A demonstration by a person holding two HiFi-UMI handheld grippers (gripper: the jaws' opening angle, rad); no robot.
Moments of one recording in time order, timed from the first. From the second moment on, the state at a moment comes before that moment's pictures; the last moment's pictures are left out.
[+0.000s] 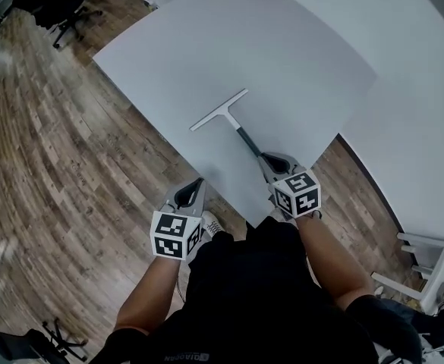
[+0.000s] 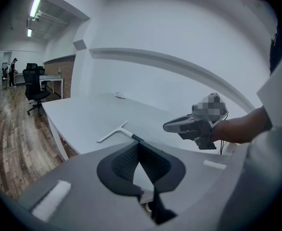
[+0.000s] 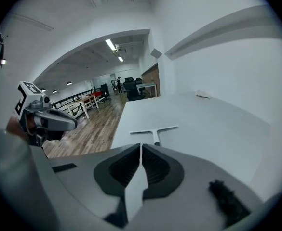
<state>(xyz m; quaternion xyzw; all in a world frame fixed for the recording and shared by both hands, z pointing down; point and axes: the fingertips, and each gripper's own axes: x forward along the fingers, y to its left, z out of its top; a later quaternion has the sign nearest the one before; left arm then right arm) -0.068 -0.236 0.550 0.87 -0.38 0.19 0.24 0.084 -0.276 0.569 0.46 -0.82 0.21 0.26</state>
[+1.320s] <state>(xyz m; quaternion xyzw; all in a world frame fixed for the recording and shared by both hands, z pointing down) -0.098 -0.239 0.589 0.81 -0.46 0.19 0.31 0.056 -0.404 0.706 0.39 -0.79 0.23 0.41</state>
